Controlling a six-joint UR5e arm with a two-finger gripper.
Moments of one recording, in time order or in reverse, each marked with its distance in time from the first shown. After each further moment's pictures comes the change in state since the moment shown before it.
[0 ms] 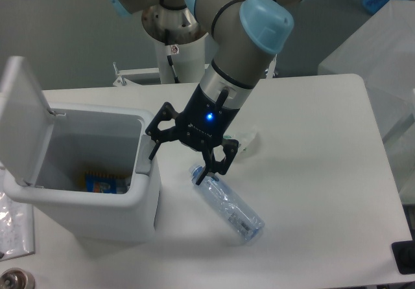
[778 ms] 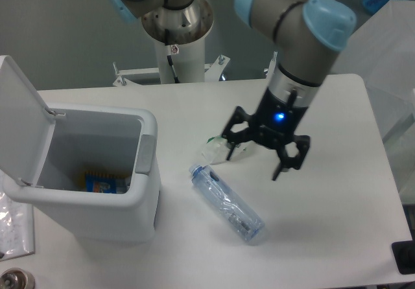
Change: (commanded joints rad) arm 0.170 -0.093 -0.002 -0.002 0.257 0.394
